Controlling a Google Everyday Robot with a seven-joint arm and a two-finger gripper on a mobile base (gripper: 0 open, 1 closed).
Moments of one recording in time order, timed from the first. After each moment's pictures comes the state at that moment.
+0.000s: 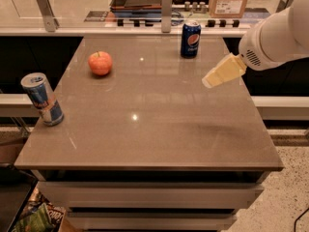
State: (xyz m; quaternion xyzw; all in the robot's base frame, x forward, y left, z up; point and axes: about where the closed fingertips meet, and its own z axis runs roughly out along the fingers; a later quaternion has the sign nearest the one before) arm 0.576 -0.194 0.956 -0.35 0.84 -0.08 0.40
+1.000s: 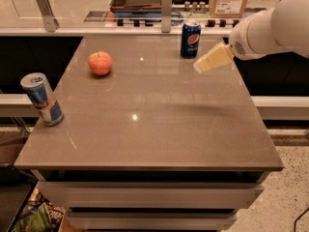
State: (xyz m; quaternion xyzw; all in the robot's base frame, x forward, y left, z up) arm 0.640 -0.187 0.951 -0.33 0.82 -0.05 0.46
